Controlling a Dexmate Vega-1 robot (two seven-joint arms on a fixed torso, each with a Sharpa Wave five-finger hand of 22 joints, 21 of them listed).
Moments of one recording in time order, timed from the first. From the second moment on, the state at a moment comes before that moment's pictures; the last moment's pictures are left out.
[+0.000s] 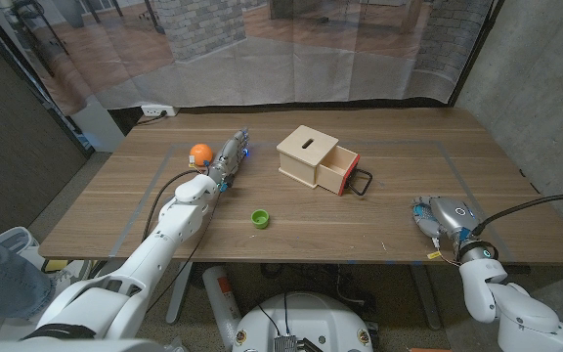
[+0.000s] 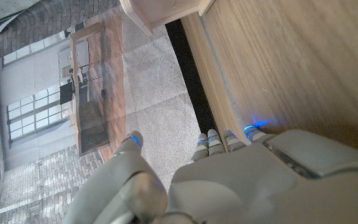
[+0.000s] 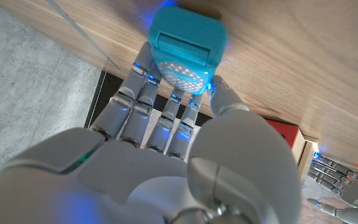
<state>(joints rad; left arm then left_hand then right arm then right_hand) 0.75 0.30 0.23 -1.12 -0.38 -0.12 -0.19 0.26 -0.09 0.40 0.08 0.33 -0.05 0.02 0.20 0.18 -0.05 -0.04 0.20 0.19 -0.14 0.00 0.19 0.18 -0.17 -0.01 0.20 0.18 -1.53 -1.08 -0.38 -2.07 -0.50 -0.66 -0.61 0.80 0.01 0.51 -0.18 0.23 0.69 -0.22 0.26 0.20 0.67 -0.18 0.36 0.23 0.83 -0.07 0.36 0.34 0.80 -0.09 0.61 0.26</state>
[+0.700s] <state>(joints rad) 0.73 0.30 0.22 -1.10 -0.37 -0.13 -0.21 0.26 -0.09 0.40 0.08 0.33 -0.05 0.02 0.20 0.18 -0.05 -0.04 0.20 0.19 -0.14 0.00 0.19 0.18 -0.17 -0.01 0.20 0.18 -1.53 -1.10 -0.35 -2.10 -0.48 -0.68 -0.62 0.83 0.02 0.50 -0.17 0.21 0.69 -0.22 0.25 0.20 0.67 -0.18 0.36 0.23 0.83 -0.07 0.36 0.34 0.78 -0.09 0.62 0.27</state>
